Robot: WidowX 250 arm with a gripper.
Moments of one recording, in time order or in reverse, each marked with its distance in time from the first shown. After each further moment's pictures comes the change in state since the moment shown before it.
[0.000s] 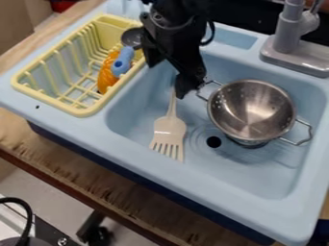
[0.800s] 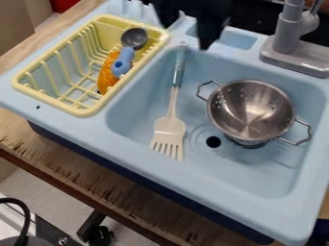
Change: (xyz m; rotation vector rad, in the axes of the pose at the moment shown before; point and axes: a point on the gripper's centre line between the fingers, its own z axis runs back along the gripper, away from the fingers) arm 0.042 0.009 0.046 -0.142 -0.023 0.181
